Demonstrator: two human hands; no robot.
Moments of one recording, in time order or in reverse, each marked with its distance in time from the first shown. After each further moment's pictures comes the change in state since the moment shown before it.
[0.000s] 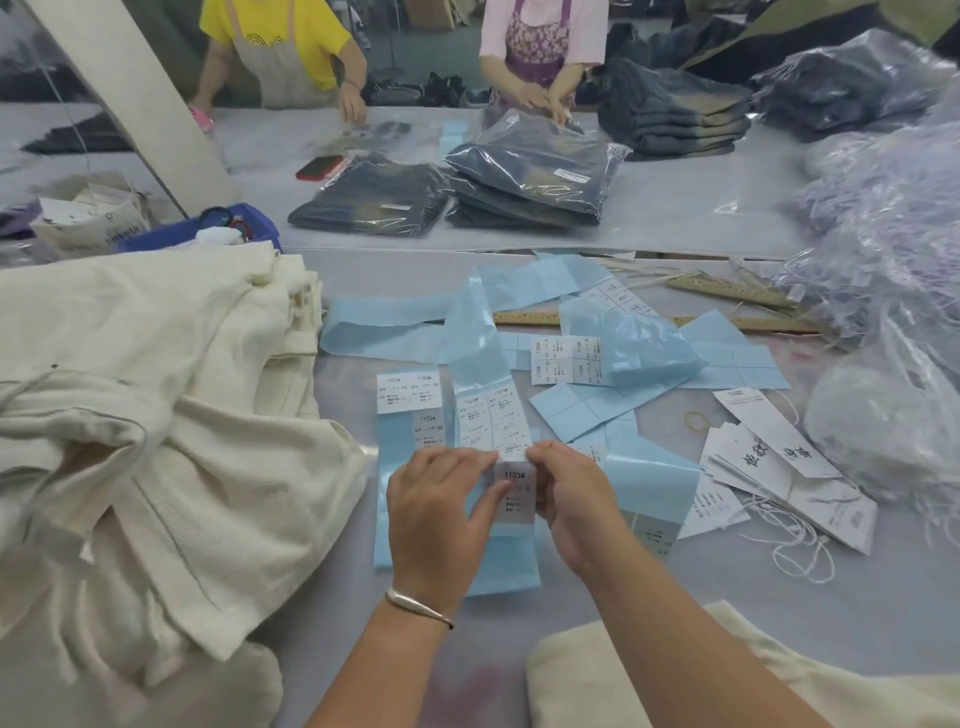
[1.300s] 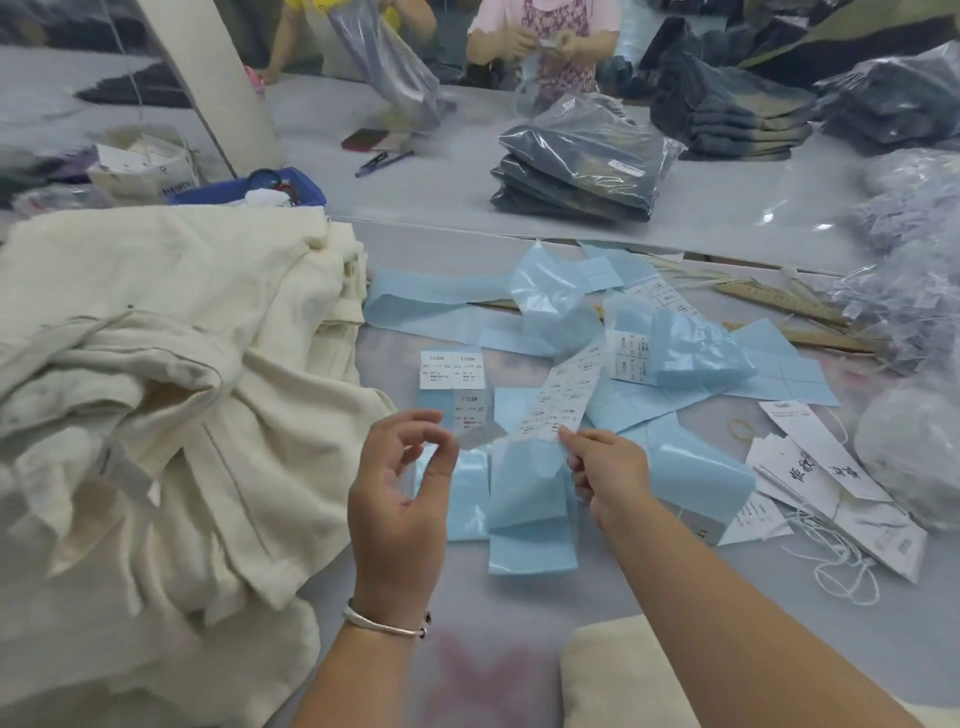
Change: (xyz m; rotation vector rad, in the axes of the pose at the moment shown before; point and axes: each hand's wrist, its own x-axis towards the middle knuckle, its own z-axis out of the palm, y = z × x) left_hand -0.009 -0.015 -0.062 -0.738 0.291 -0.385; right_hand 0.034 0.006 0.008 -0.132 0.291 0.102
